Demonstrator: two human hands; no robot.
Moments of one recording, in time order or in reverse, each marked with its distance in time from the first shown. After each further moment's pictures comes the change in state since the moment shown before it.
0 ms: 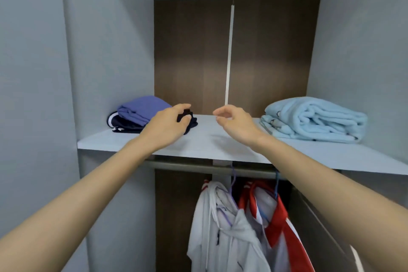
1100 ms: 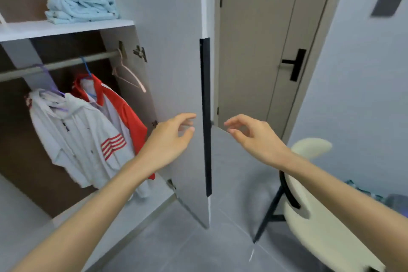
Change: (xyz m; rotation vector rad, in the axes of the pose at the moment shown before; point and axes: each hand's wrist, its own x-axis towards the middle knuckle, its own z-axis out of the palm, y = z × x) left_hand -0.478 0.253 0.044 -0.542 -0.724 0.505; right_hand -0.692 -0.135 -0.118 -0.400 0.360 0.759
